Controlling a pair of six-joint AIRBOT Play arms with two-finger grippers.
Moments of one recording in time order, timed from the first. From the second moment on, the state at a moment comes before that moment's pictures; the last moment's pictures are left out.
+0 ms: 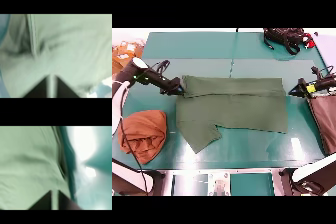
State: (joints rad) left arm 0.10 -1.75 1.51 0.94 -1.39 -1.38; right arm -0.54 -1.89 1.65 -0.97 1.53 1.38
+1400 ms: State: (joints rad) left arm -0.11 -0.96 0.36 0.85 -0.76 -1.51; right arm -0.62 -1.02 0.31 -0.79 0.94 1.46
